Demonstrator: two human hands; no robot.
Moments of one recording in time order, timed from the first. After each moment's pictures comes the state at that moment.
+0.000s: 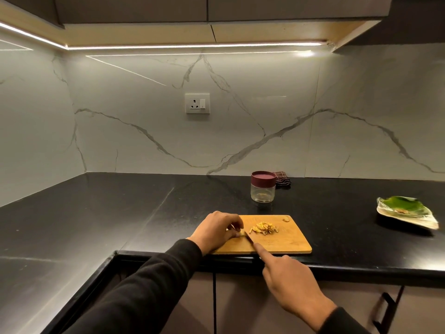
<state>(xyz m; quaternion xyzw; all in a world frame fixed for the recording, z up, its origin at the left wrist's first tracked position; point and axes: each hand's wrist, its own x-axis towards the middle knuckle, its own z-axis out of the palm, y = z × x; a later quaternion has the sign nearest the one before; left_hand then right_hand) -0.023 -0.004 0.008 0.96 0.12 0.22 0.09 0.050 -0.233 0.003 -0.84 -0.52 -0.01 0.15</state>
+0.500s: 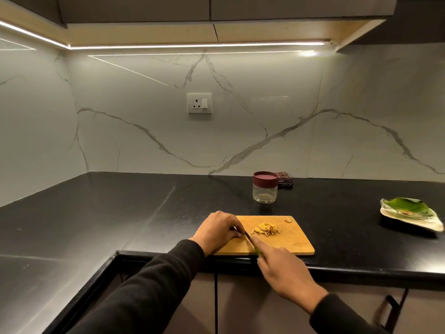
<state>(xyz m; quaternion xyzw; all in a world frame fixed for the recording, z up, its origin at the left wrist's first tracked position) -0.024 -0.005 0.009 0.96 0.12 0.23 0.09 0.059 -0.211 0.007 -0.82 -0.54 0.06 0.21</state>
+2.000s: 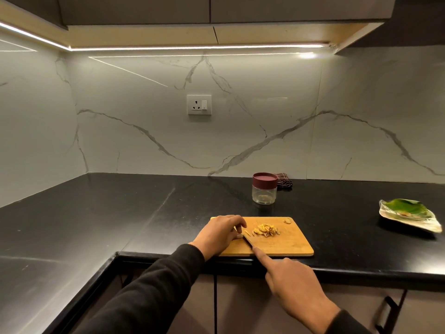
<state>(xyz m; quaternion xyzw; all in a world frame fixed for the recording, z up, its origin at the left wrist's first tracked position) -0.022 -0.007 0.001 0.96 0.12 0.23 0.10 0.050 -0.234 0.008 -0.84 -0.54 -0.04 0.10</state>
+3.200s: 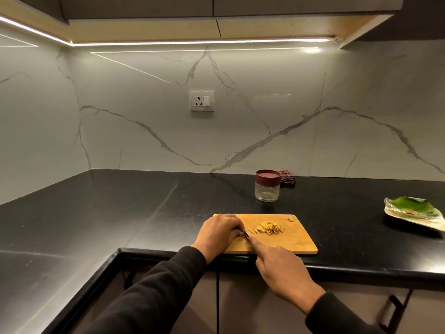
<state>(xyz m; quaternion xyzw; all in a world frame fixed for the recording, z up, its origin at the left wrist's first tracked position) -0.030 -0.012 -0.005 0.94 0.14 0.29 0.05 0.053 -0.204 0.005 -0.82 -0.54 0.02 0.19</state>
